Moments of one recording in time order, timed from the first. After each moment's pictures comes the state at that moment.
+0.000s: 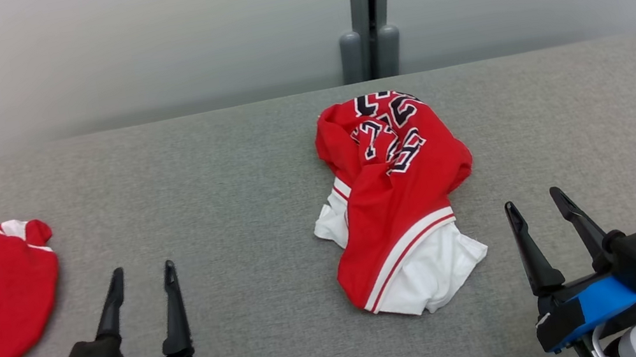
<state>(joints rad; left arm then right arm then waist) -0.11 0.12 -0.07 0.32 -0.15 -0.10 -0.26 -0.13 -0.05 0.04 0.30 0.10 0.13 -0.26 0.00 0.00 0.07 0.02</state>
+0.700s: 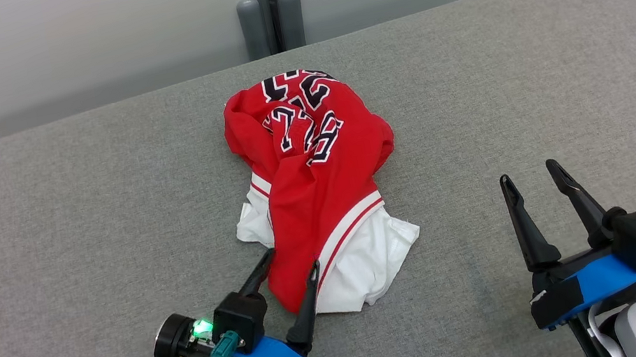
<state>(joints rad) -0.31 0.11 -0.51 0.57 -0.22 -0.13 -0.26 -0.19 -0.05 0.04 0.27 0.11 0.13 -0.26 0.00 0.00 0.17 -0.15</state>
